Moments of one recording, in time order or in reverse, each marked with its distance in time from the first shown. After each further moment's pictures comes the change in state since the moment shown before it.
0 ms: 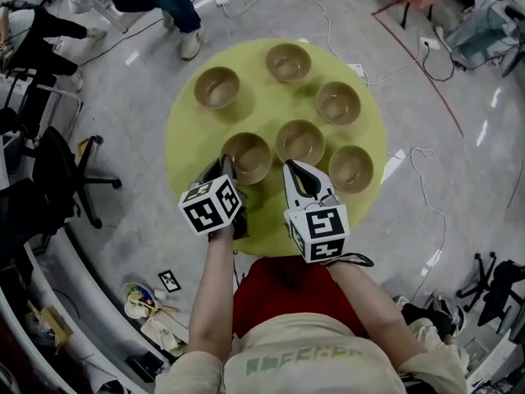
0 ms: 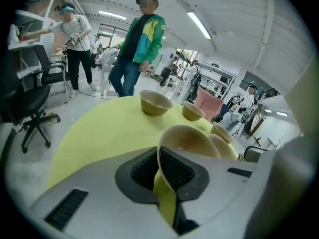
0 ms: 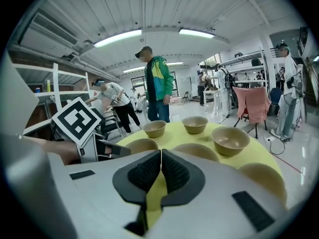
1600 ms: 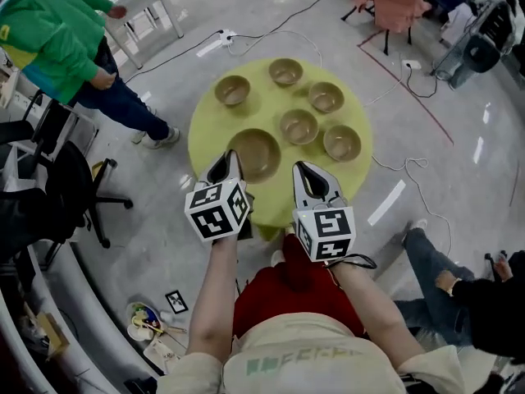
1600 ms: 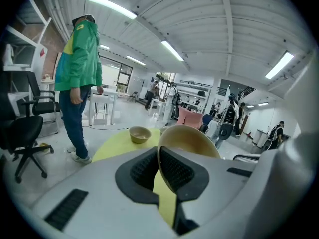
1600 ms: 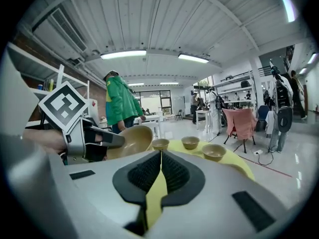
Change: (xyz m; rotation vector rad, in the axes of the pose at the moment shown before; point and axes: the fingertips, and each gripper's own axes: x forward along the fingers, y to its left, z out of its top) left arm -0.160 -0.044 0.022 0.207 -0.272 -0.112; right arm -0.127 0.064 0.015 -0.031 -0.210 -0.111
